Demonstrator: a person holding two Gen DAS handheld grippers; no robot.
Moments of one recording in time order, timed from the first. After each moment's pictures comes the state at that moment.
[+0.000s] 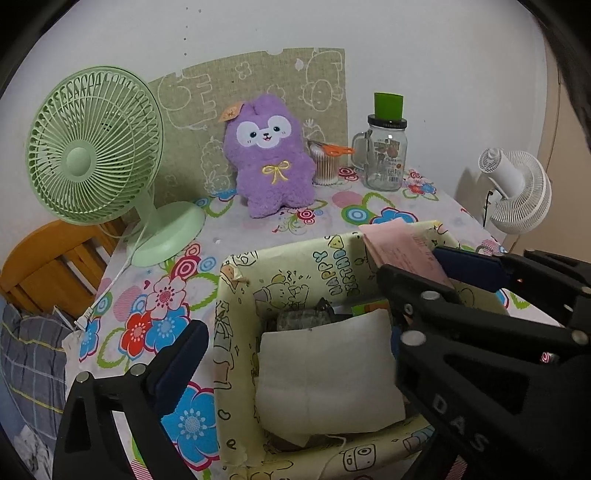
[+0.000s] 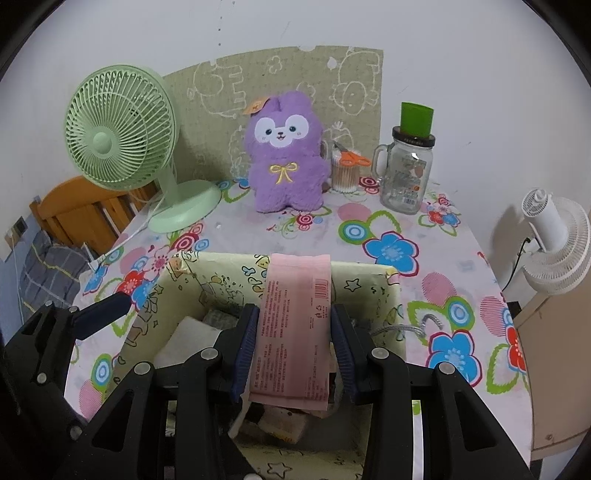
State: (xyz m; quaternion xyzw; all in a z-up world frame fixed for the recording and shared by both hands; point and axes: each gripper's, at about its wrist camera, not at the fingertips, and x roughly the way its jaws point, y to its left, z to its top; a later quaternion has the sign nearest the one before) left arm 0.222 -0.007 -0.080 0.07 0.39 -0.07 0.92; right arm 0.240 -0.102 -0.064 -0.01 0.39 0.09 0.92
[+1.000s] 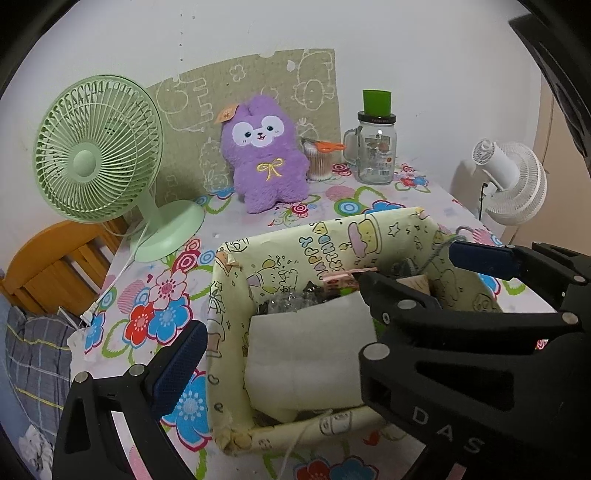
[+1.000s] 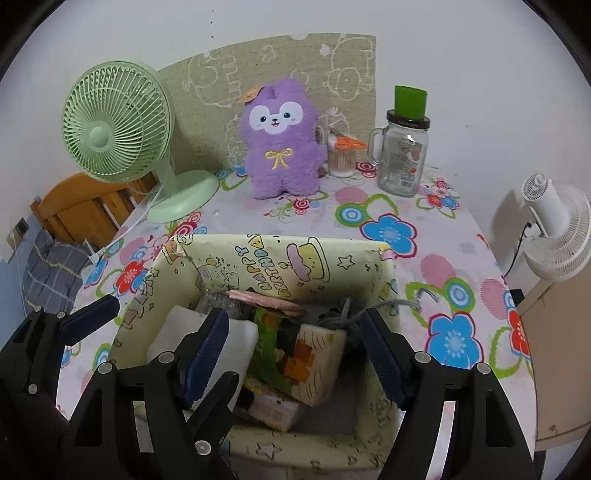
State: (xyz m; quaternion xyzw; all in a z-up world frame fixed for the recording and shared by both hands) left arm 0.199 -0.017 -0.076 0.09 0.39 -0.06 0.92; right arm 0.231 -0.113 -0.067 0.00 0.41 0.09 0.91
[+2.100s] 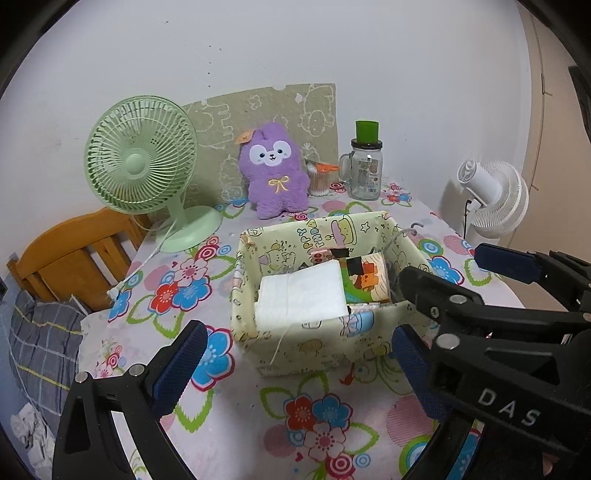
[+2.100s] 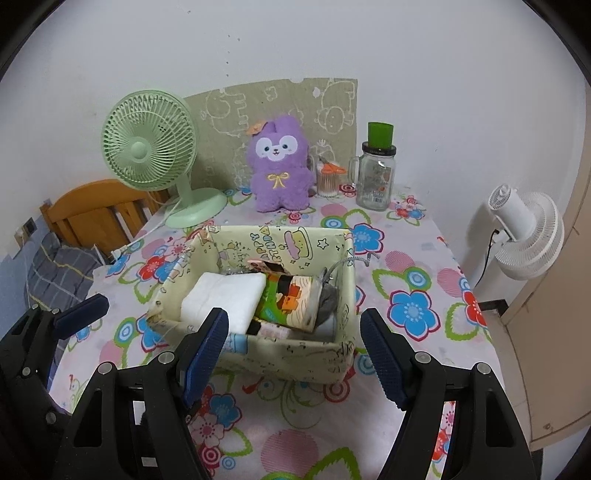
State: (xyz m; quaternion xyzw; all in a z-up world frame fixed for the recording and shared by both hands) left arm 0.109 -0.010 -0.046 0.06 0.35 -0.05 0.93; right arm 0.130 -0.128 -0.031 -0.01 0.35 0.08 0.93
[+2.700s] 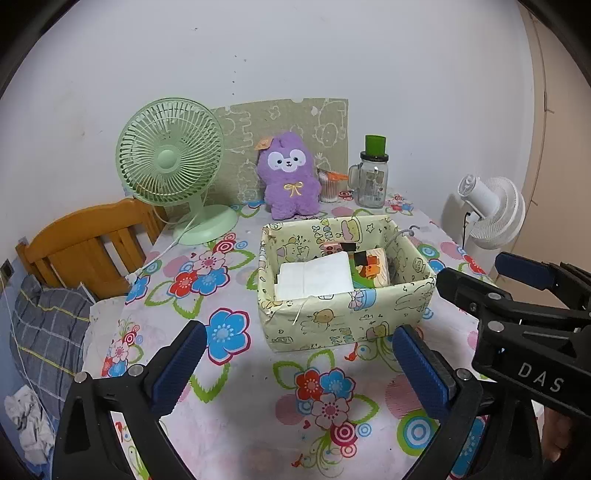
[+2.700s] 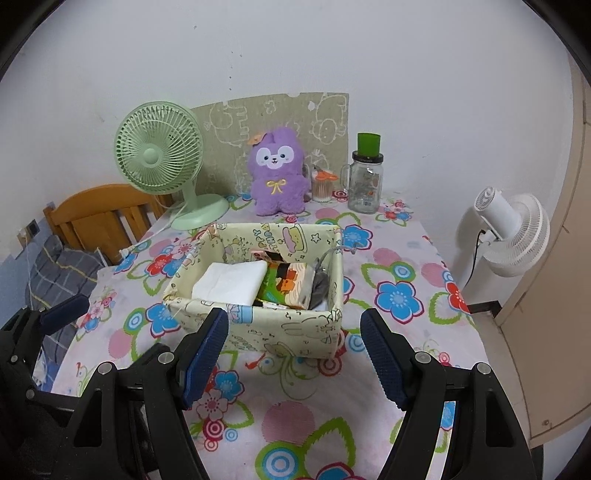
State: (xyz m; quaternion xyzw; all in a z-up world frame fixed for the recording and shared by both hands) left arm 0.064 0.012 -0.035 0.04 0.33 -0.04 0.94; right arm 0.082 -0.135 -0.021 -0.01 0.33 0.07 0.94
